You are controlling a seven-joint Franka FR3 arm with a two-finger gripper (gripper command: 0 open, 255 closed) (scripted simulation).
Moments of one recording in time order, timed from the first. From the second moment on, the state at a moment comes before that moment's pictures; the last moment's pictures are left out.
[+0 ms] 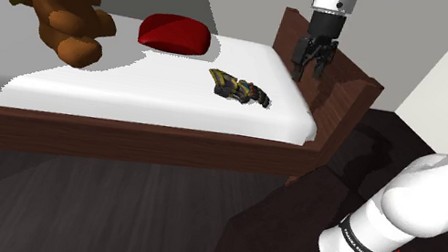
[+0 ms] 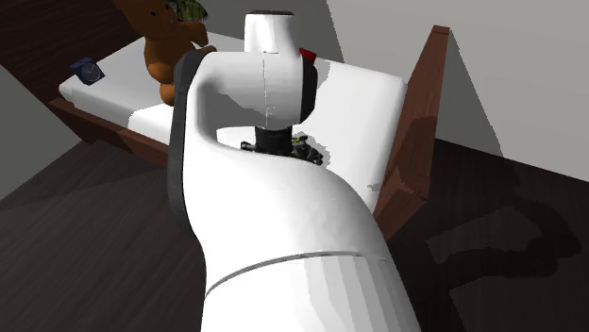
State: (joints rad) arm -0.01 -0.51 0.03 -2.25 0.08 1.57 -0.01
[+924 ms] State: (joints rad) arm -0.05 0.07 0.06 -1.86 0.00 1.69 0.27
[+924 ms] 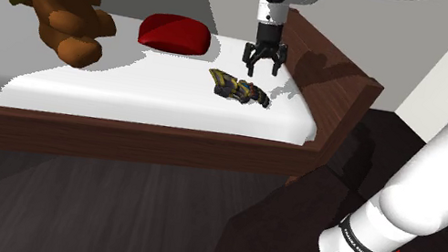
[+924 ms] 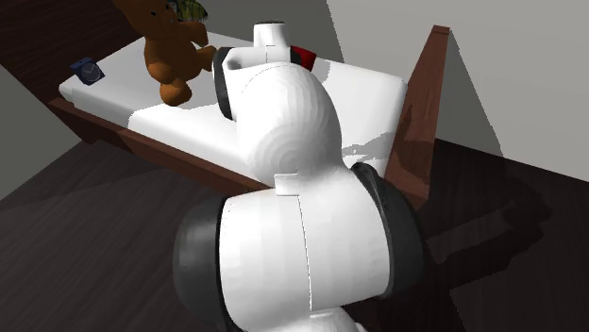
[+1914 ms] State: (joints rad) arm -0.07 0.78 -0.01 -1.02 -0.05 1.48 0.48
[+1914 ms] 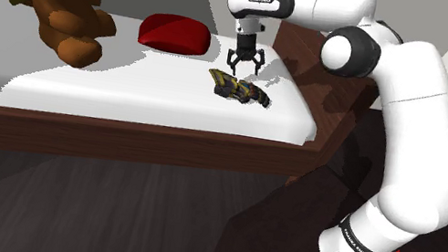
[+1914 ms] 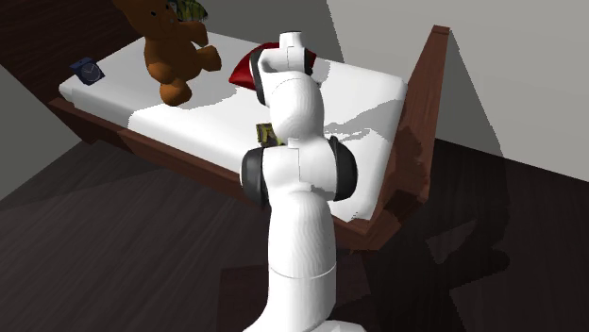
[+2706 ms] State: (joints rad) arm -0.08 0.90 -0.02 -0.93 -0.05 1.51 0.50
